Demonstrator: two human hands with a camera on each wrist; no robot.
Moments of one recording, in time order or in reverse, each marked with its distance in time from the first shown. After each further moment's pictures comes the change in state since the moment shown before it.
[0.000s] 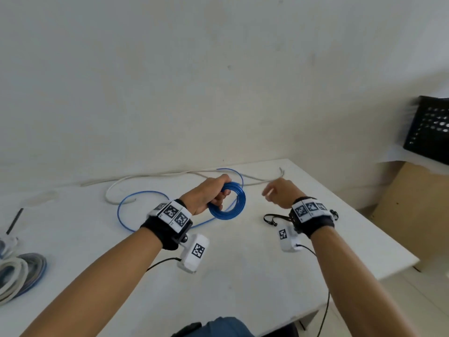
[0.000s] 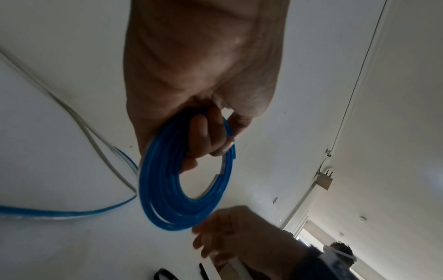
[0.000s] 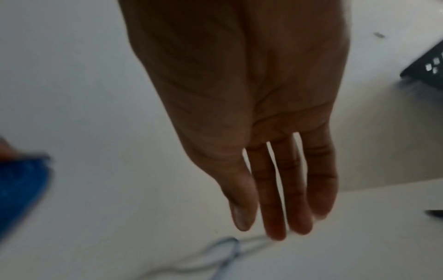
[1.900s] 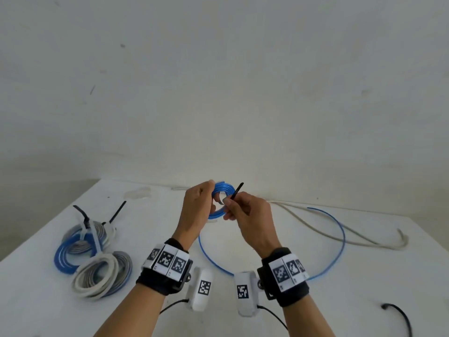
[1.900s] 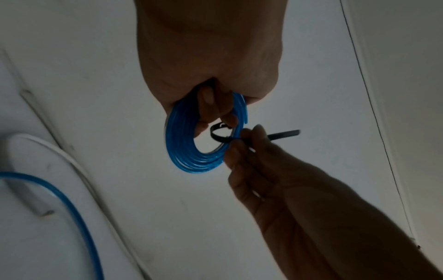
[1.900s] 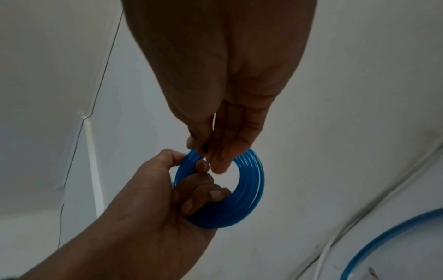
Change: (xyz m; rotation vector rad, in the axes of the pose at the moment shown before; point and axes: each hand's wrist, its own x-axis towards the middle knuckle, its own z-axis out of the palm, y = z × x) left_hand -0.043 -0.060 -0.202 -0.106 0.890 0.424; right_hand 0.030 -0.268 0.166 0.761 -0.017 -0.641
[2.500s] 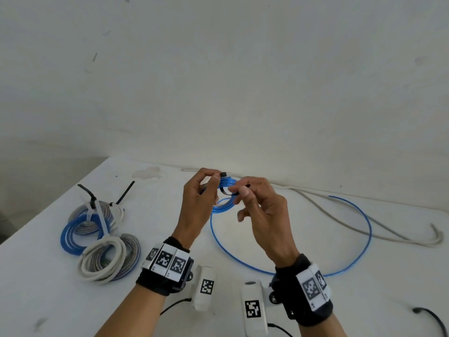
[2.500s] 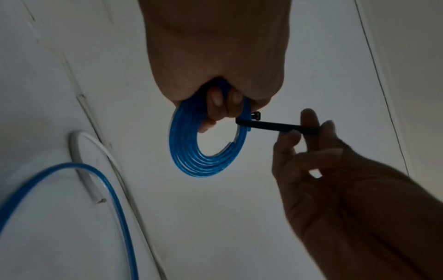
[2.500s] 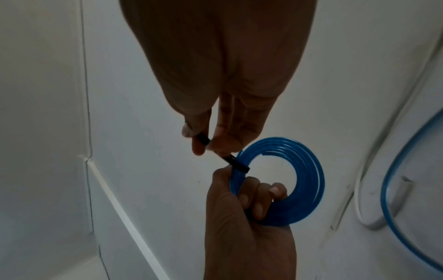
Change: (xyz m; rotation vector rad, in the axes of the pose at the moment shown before) left_hand -0.001 -0.042 -0.020 -0.071 0.061 0.101; right_hand -0.017 -0.005 0.017 0.251 -0.021 -0.068
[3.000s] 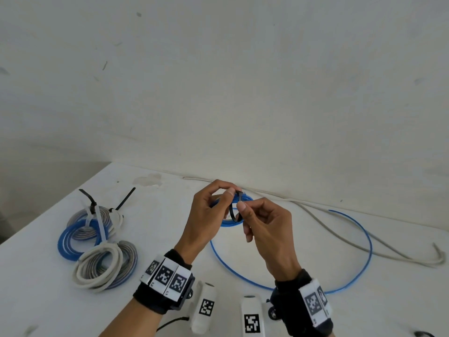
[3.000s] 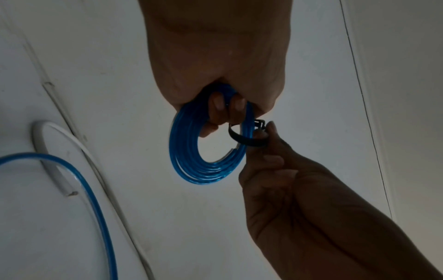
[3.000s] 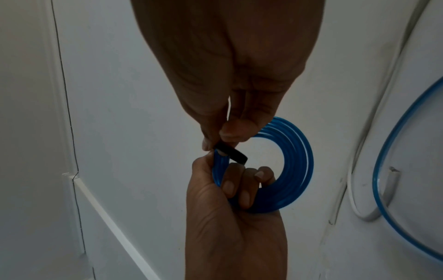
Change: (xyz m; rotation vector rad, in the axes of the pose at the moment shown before) left_hand -0.010 0.015 0.011 0.035 -0.135 0.084; right_hand 0.000 0.006 -0.009 0.081 0.071 0.152
